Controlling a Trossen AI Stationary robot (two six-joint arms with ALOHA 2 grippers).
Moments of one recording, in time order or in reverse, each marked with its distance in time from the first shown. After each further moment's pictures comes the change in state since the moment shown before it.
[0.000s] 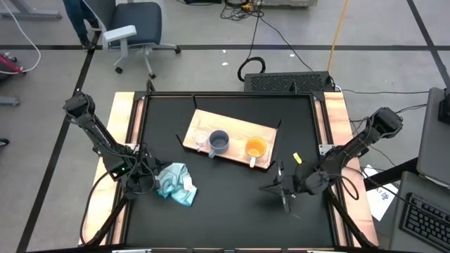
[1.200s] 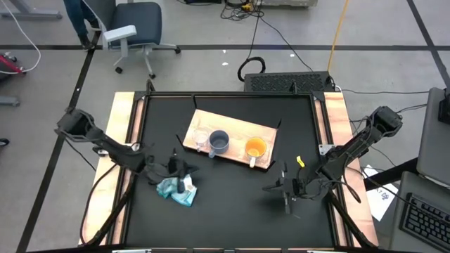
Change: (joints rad) left arm 0.495 0.375 0.108 0.914 0.491 0.655; right arm 0.061 -0.013 0.020 -0.203 0.087 0.053
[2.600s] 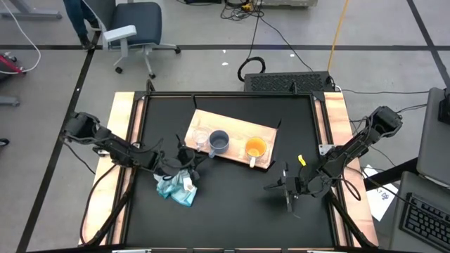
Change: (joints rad) left arm 0.159 0.140 0.155 -0.056 -0.039 -0.100; right arm 0.004 -0.001 -0.108 0.172 -0.006 -0.002
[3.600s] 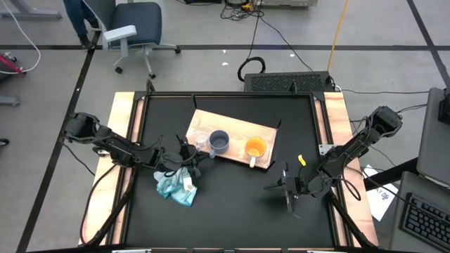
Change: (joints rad) left arm 0.063 0.000 0.000 0.028 0.087 0.055; right arm 0.000 0.000 0.001 0.000 -0.001 0.002
